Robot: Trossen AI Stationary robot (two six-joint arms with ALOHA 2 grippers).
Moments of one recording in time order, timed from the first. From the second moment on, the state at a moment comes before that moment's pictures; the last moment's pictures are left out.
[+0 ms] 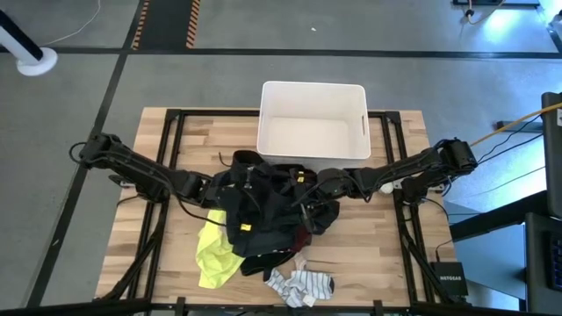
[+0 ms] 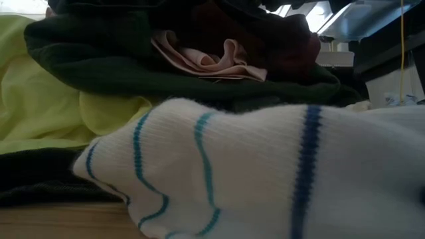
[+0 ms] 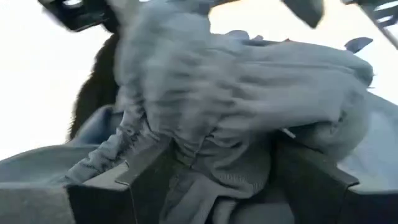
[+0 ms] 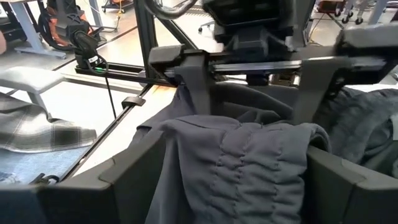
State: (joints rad) left arm -0.33 1.39 0.99 -0.20 -0.36 0.03; right arm 0.18 1.53 0.94 0.34 -0.12 -0.03
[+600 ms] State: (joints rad) left arm -0.45 1.35 1.23 -0.42 -0.38 0.03; right arm 0.18 1.47 0.99 0.16 0.06 -0.08
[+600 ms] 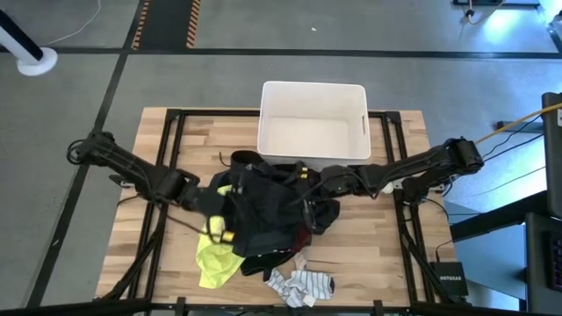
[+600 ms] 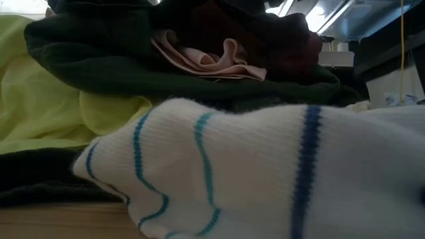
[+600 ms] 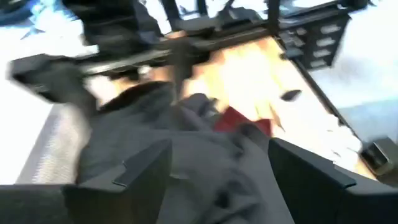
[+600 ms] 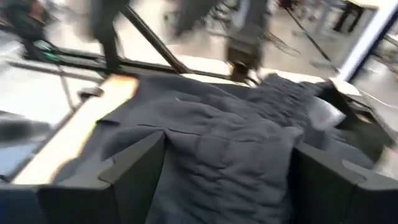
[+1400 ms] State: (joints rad) left arm -0.33 1.60 1.19 -0.33 -0.66 0.10; right arm 0.18 1.50 1.07 -0.05 0.03 0.00
